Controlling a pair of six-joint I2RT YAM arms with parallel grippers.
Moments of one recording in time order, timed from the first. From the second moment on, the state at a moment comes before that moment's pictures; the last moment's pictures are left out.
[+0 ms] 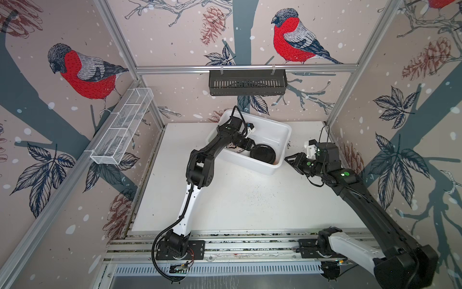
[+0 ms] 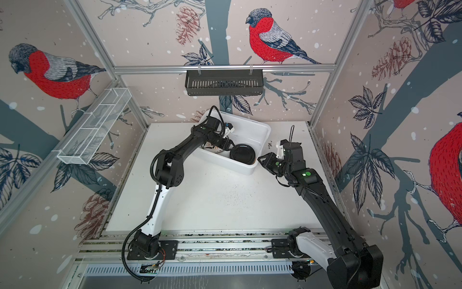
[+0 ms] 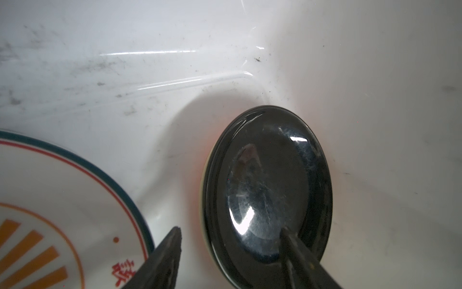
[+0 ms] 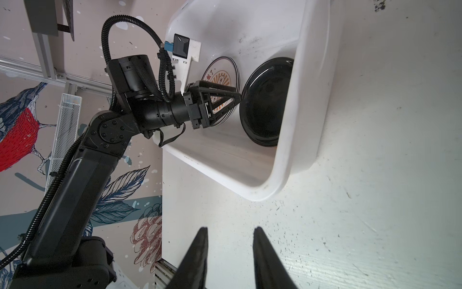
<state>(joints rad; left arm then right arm) -0.44 2.52 2.26 -0.76 0.63 0.09 0.27 1.04 0.92 -0.48 -0.42 0.81</state>
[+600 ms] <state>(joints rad) -0.46 2.54 2.26 -0.77 0.65 0.11 0.27 1.04 0.92 -0.48 -0.42 0.82</state>
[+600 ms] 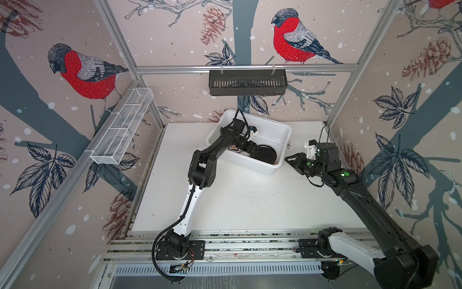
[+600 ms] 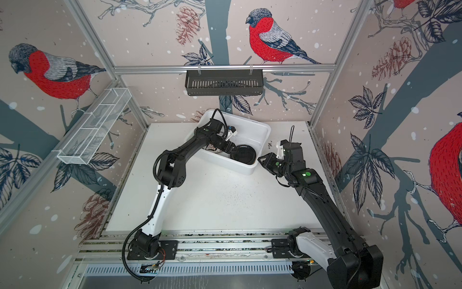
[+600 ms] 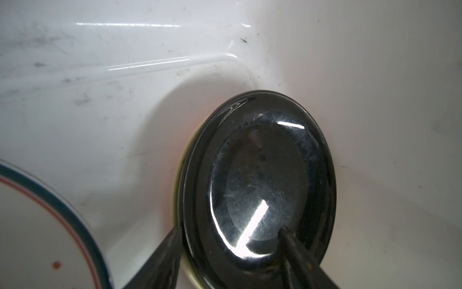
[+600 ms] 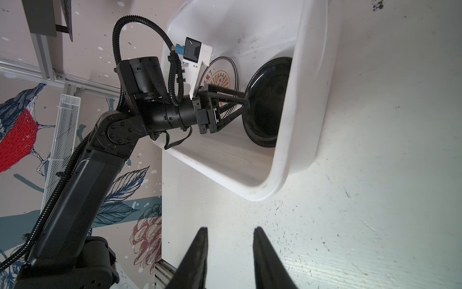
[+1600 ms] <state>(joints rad) -0.36 2.14 2.23 -0.82 0.48 0.24 0.18 1.05 0.93 -0.38 -0.25 0.76</state>
